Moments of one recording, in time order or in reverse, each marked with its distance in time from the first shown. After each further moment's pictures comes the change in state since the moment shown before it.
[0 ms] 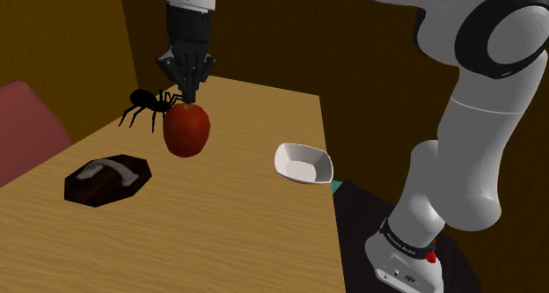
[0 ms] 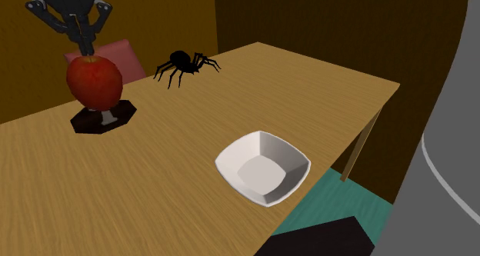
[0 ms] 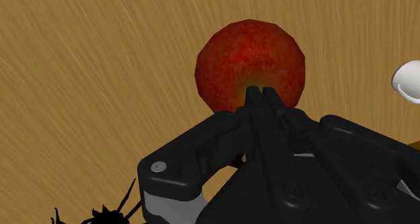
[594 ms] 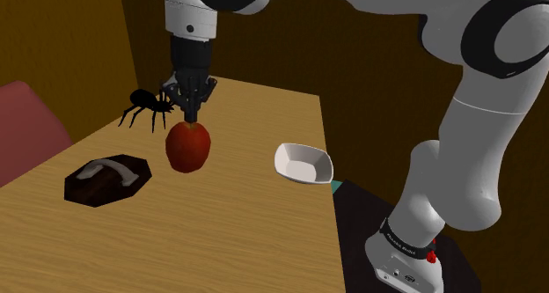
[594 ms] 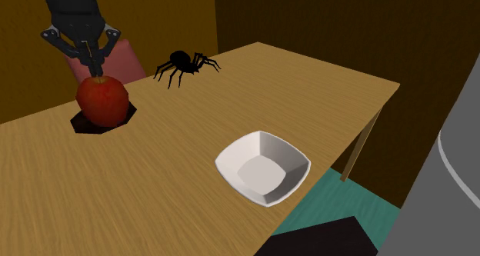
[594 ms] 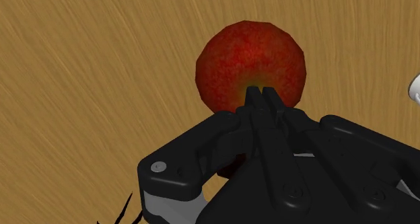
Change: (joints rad) arm 0.000 -0.023 0.000 -0.150 0.004 0.127 -0.008
